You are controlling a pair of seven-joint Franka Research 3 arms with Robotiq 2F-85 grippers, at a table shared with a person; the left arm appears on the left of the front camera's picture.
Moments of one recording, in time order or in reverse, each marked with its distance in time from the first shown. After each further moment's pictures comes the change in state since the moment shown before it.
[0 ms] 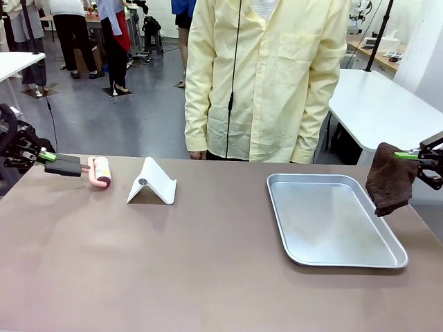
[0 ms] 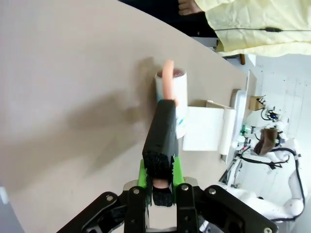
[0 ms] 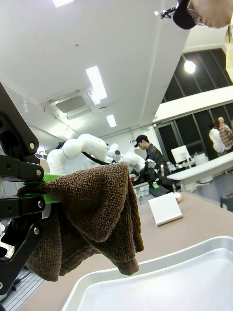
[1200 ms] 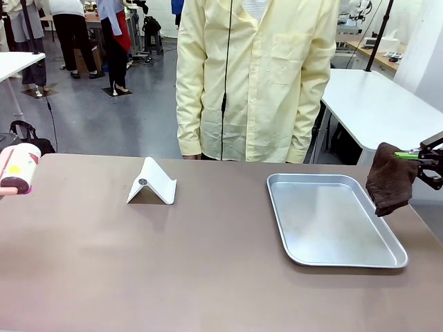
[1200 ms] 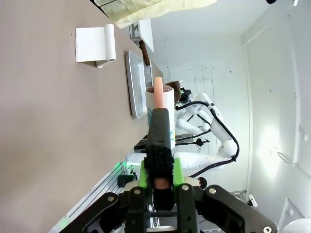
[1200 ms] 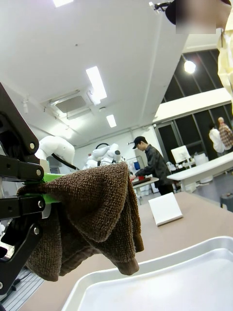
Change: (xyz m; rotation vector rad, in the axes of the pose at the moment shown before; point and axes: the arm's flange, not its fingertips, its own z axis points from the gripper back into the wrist) left arm -0.262 0.003 0.134 -0.501 -0.091 -0.050; right arm 0.000 0.000 0.000 0.000 0.000 0.000
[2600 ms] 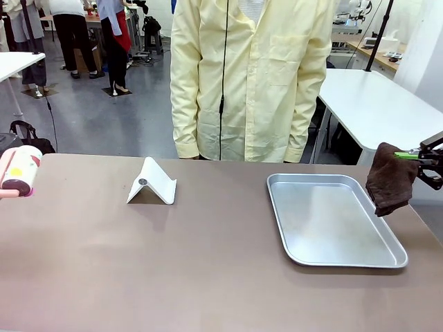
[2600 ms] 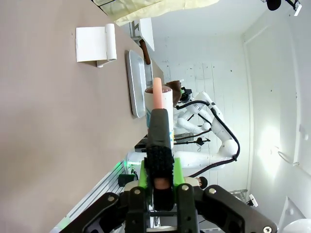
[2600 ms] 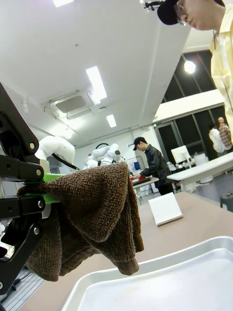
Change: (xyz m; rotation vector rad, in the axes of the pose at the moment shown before) left arm 0.003 0.000 -0.002 0.004 0.008 -0.002; right arm 0.000 0.000 0.000 0.000 0.000 0.000
